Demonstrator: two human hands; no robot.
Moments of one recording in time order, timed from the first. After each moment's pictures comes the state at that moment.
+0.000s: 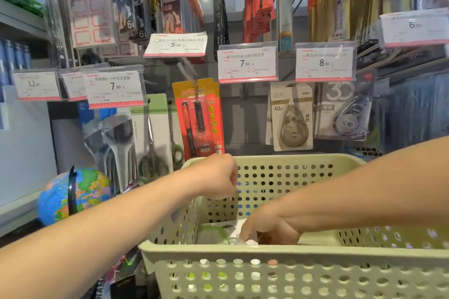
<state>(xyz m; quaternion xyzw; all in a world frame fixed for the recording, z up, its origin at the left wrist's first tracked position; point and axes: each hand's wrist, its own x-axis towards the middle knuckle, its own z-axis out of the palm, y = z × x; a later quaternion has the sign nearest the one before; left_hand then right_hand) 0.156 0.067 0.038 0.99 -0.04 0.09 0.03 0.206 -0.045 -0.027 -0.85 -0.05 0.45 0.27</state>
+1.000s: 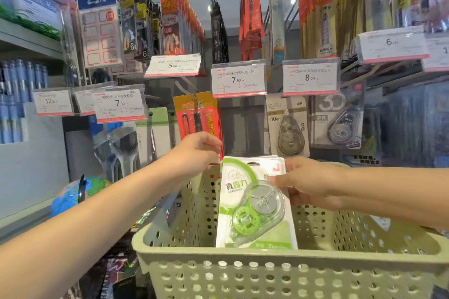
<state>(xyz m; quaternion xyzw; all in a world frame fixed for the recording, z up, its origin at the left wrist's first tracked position) 0.135 0.081 0.065 0.87 0.00 0.20 0.46 0.190 -0.120 0.038 -0.78 -0.23 0.16 0.57</state>
